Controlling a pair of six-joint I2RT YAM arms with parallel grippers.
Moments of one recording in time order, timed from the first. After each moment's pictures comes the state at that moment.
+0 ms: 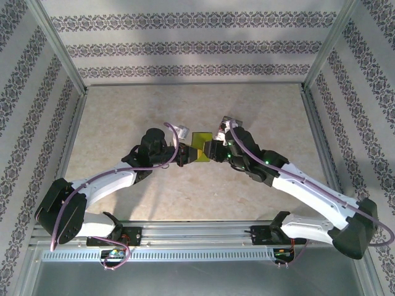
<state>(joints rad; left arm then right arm) -0.60 1.34 0.73 0.26 0.58 -0.52 0.79 1.14 0.97 -0.45 0.08 0.70</state>
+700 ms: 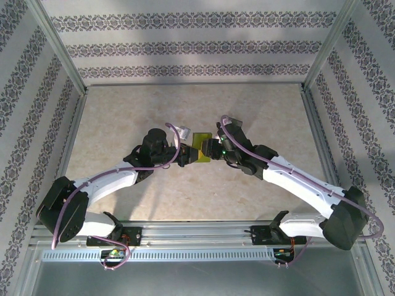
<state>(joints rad) -0.61 1.36 0.73 0.26 0.56 -0.53 0.77 1.25 0.99 -0.43 0.06 0.71</state>
